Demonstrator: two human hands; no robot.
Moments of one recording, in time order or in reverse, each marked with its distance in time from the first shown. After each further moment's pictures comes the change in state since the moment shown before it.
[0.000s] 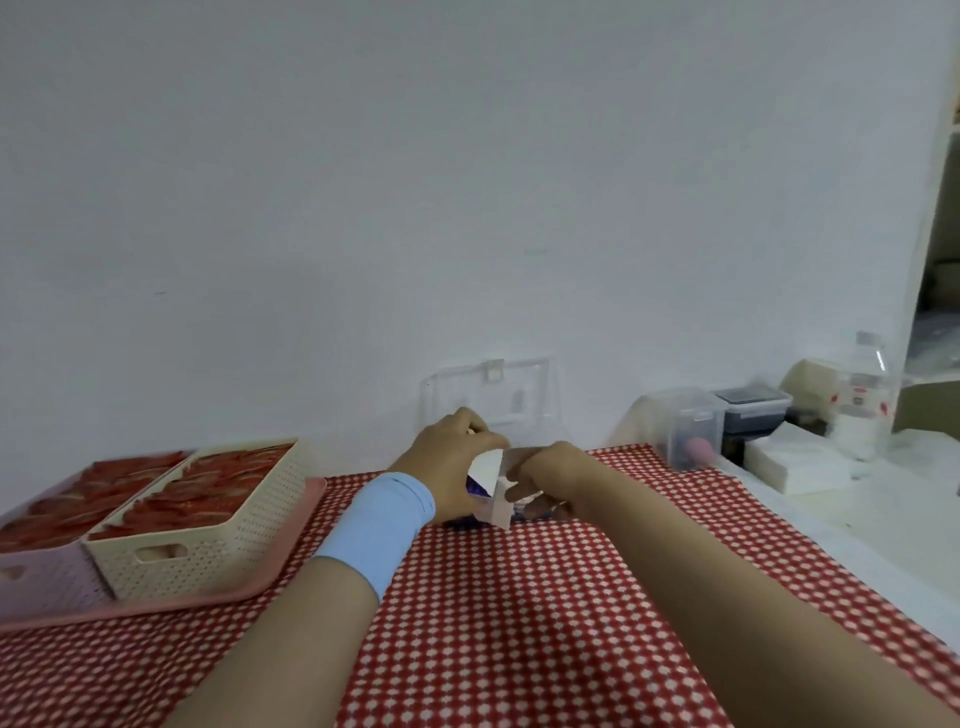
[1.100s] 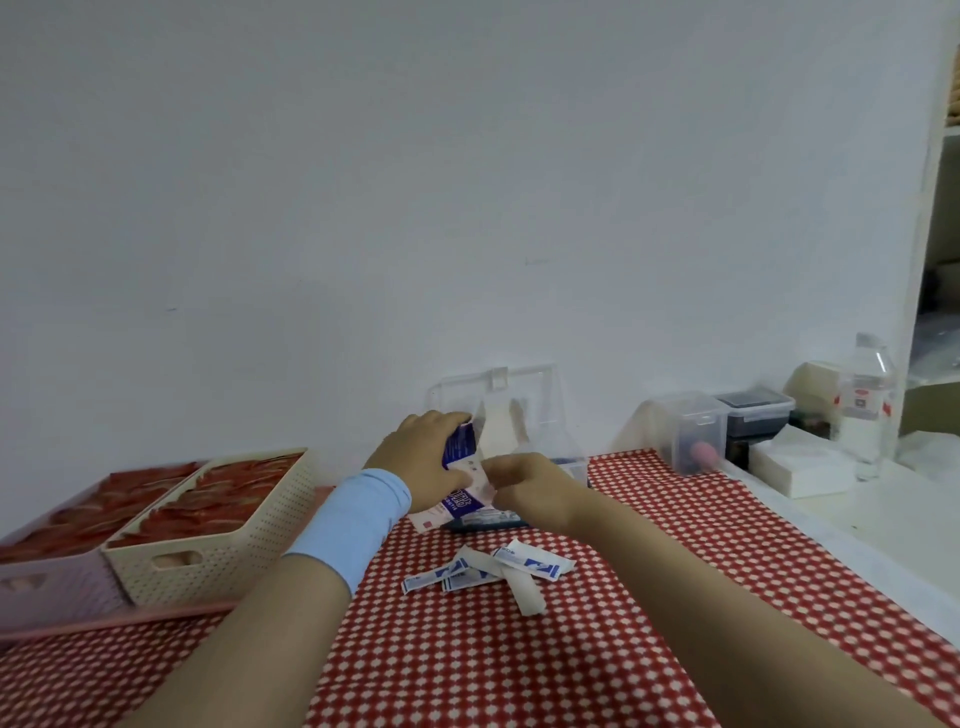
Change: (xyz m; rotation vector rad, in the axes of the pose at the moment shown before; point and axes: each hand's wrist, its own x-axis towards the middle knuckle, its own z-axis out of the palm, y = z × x) left_hand -0.012 -0.016 -0.022 -0.015 0.054 -0.137; right_hand -0.003 0.011 0.024 -0.155 -0.108 -0.503
